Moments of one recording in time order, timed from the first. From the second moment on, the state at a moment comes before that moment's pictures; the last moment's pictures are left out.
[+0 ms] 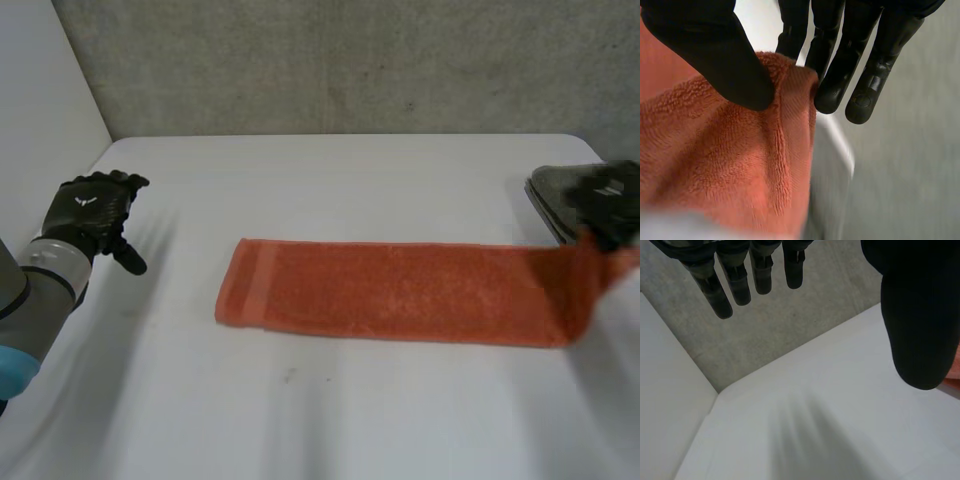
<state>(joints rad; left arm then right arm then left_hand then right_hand) 4.59 -1.83 -1.75 3.44 -1.47 3.38 1.54 -1.23 1.57 -0.13 1.22 2.26 0.19 0.20 0.21 0.20 0.05 0.97 1.17 1.18 1.19 0.99</state>
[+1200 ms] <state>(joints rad) 4.17 -2.11 -1.51 3.39 -1.41 3.38 1.98 -1.08 1.61 -0.08 1.27 2.84 0.20 0.20 0.21 0.20 0.05 0.39 0.45 0.46 0.46 0.27</state>
